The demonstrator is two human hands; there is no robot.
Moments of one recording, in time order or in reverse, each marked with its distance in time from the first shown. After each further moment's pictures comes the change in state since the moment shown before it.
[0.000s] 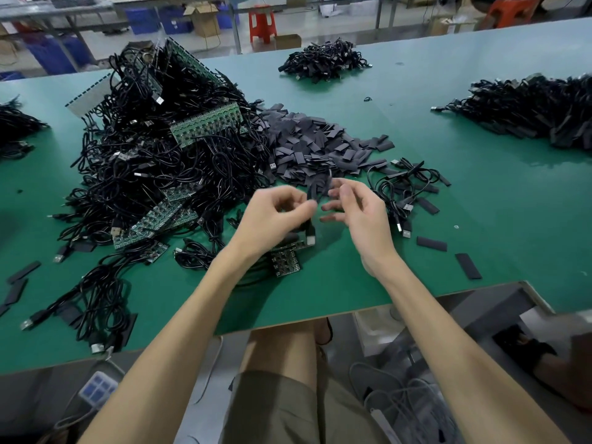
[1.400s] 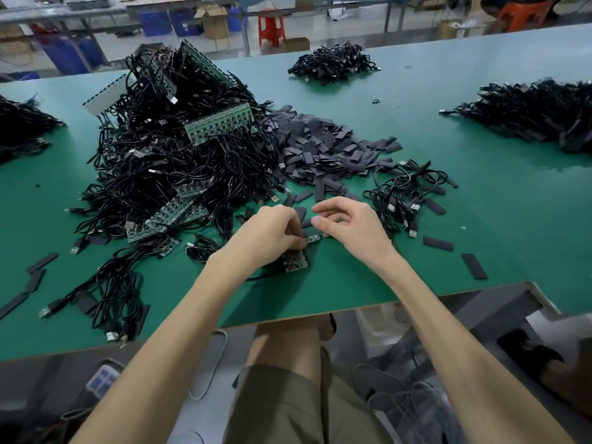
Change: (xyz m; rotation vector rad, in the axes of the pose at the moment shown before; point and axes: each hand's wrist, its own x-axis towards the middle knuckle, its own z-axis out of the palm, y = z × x) left_hand -0.013 0.007 -0.015 0.624 -0.259 -0.219; right_hand -0.002 0.007 0.000 -0.273 -0.273 -0.019
